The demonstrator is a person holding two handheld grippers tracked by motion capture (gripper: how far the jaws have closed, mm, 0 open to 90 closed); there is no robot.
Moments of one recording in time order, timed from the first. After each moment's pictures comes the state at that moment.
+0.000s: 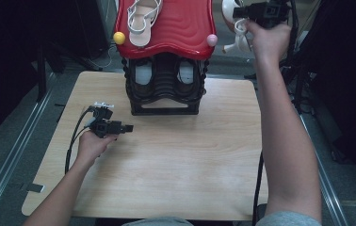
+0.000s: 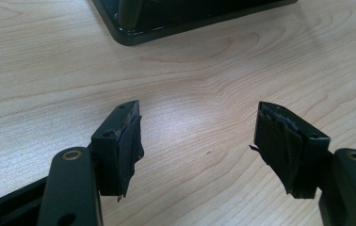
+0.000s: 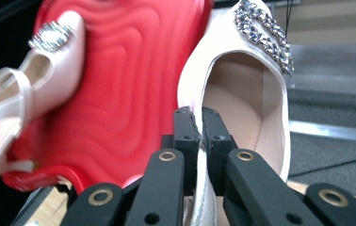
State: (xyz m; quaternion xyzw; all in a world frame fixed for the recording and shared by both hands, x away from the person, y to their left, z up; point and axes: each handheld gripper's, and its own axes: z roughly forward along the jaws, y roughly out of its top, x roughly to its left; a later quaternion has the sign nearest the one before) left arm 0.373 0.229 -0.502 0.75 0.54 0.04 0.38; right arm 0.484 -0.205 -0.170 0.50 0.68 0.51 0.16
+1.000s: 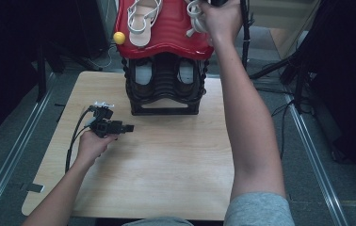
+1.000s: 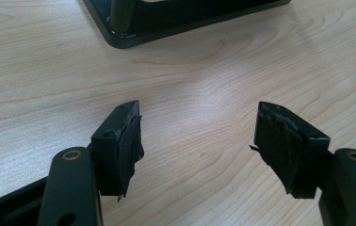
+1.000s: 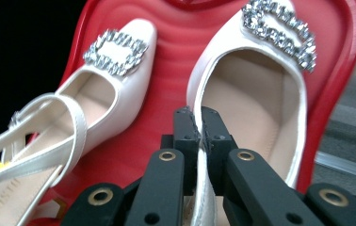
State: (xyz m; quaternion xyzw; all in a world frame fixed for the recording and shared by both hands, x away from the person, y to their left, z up) left arm 0.373 0.228 -0.501 0.75 0.54 0.04 0.38; right arm 0.515 -0.089 -0.153 0.44 0.74 0.47 0.20
